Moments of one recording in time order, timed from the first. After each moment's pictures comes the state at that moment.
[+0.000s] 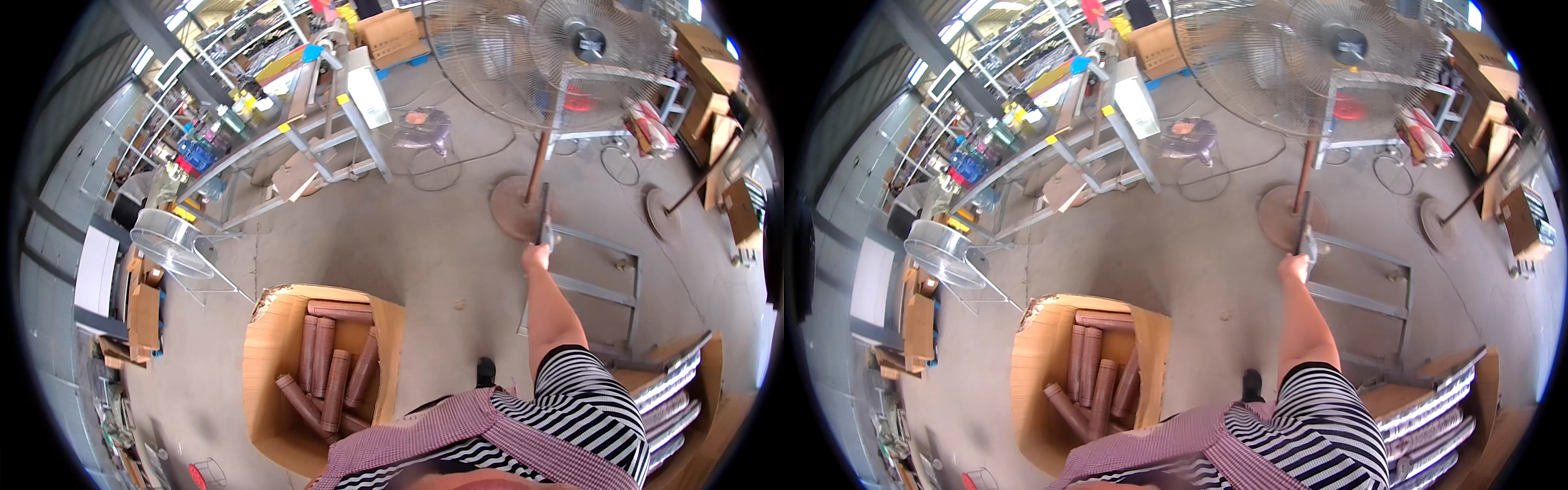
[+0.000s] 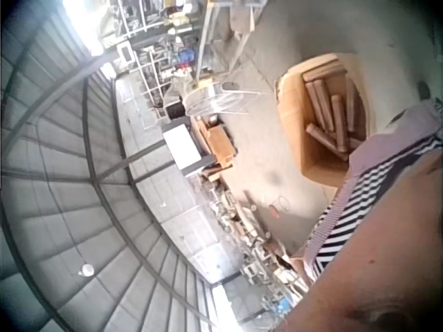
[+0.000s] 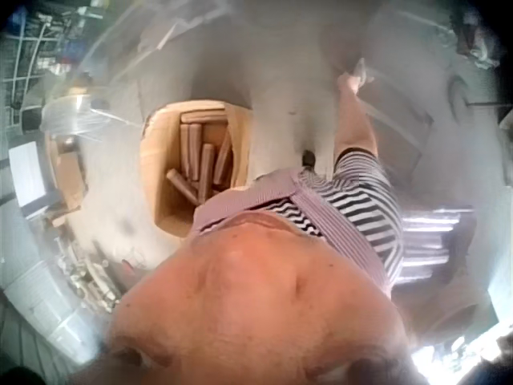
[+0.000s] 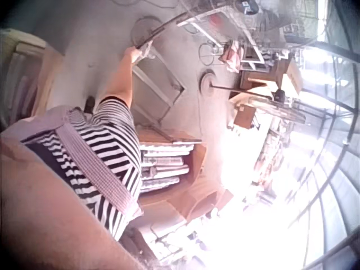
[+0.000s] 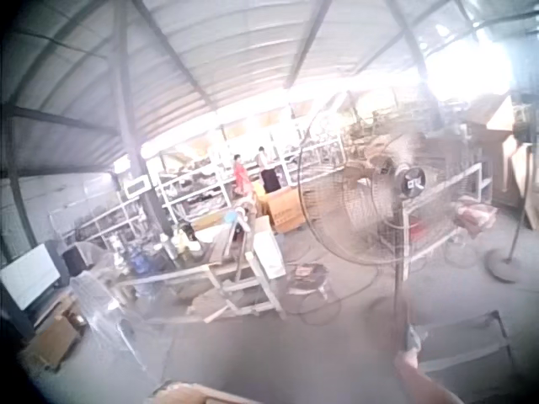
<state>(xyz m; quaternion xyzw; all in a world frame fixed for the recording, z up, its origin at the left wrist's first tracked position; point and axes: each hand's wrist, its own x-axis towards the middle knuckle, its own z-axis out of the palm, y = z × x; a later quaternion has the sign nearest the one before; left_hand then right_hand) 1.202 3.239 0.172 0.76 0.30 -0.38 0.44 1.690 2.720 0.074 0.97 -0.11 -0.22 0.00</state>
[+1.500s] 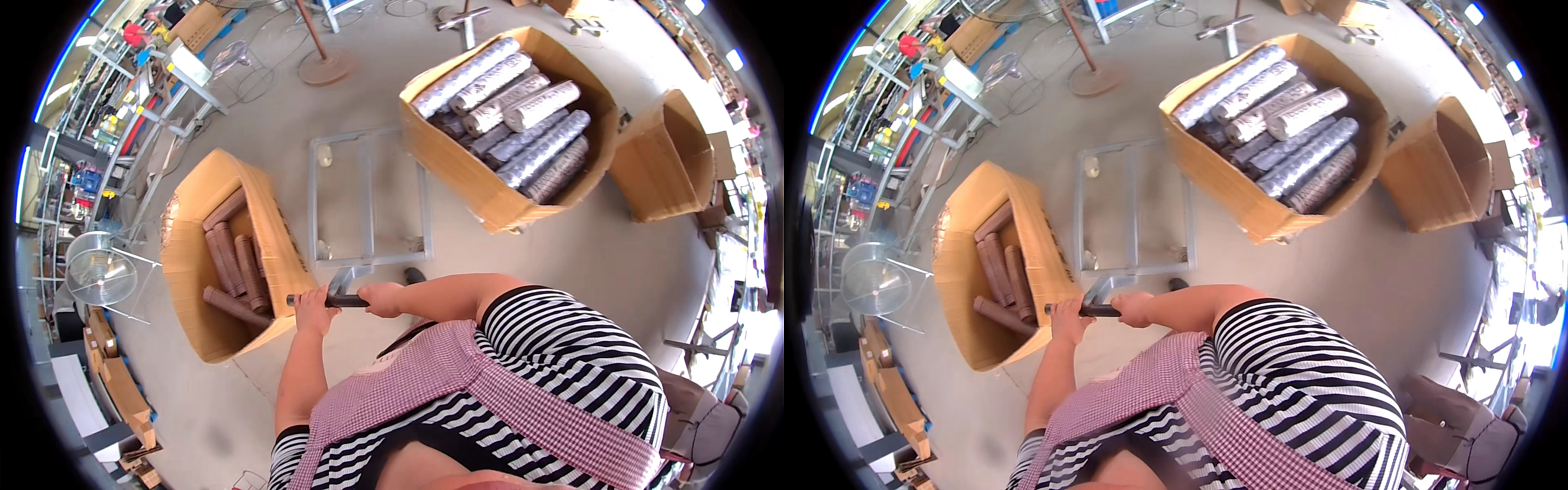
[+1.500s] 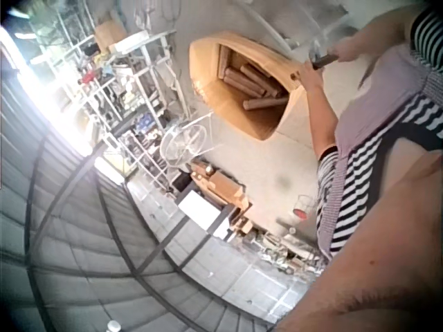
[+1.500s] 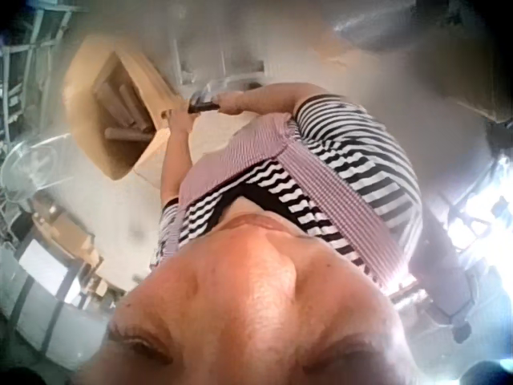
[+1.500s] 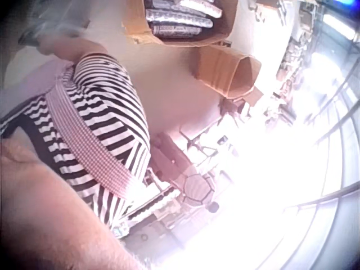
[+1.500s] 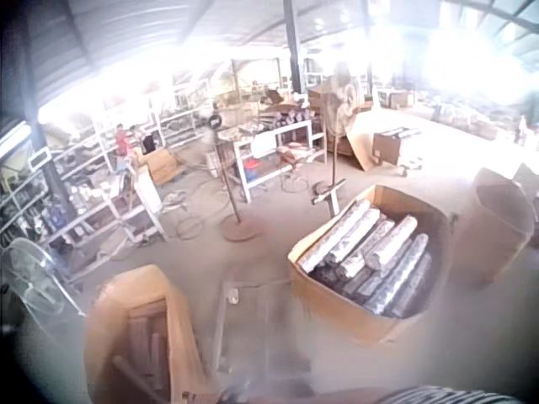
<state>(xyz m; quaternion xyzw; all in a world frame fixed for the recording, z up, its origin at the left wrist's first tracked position) 0.761 3.146 0.227 0.95 -0.21 -0.25 0.01 0.707 2.918 0.202 0.85 0.13 -0.37 -0.36</state>
